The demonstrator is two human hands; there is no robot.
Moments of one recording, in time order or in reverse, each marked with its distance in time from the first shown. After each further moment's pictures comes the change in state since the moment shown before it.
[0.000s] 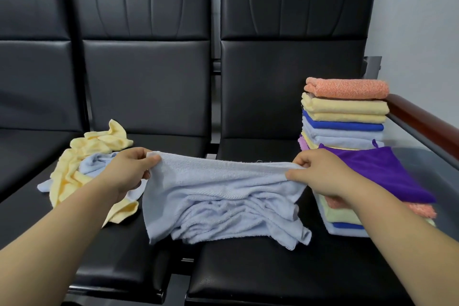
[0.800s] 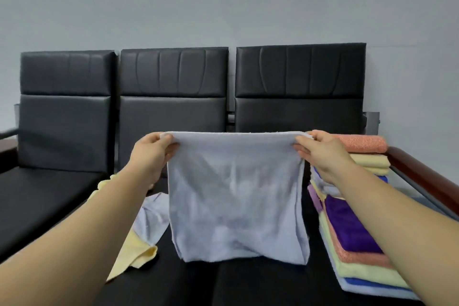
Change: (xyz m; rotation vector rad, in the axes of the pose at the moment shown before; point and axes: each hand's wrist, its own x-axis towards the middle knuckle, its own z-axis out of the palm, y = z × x) left_hand 0.027 0.124 -0.031 -0.583 0.188 0.163; right_hand 0.070 -0.076 -0.067 0.880 0.326 -0.076
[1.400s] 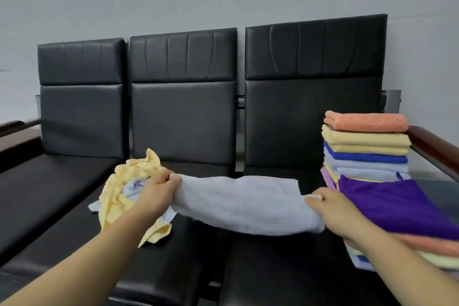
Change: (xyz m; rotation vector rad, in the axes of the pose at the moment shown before) left_hand -0.068 -0.091 -0.056 0.622 -0.045 0.000; right_hand -0.099 0.106 -0.020 -0.662 -0.180 0.151
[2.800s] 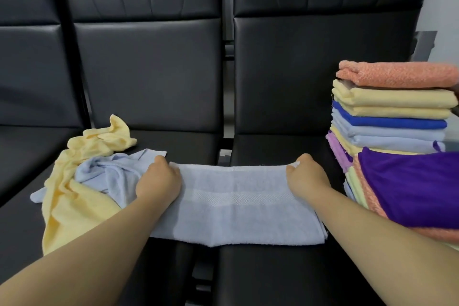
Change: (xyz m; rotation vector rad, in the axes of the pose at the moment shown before) left_hand 0.092 -0.088 0.101 0.652 0.064 -0.054; right_hand 0.114 0.011 0.088 -0.279 0.045 0.279
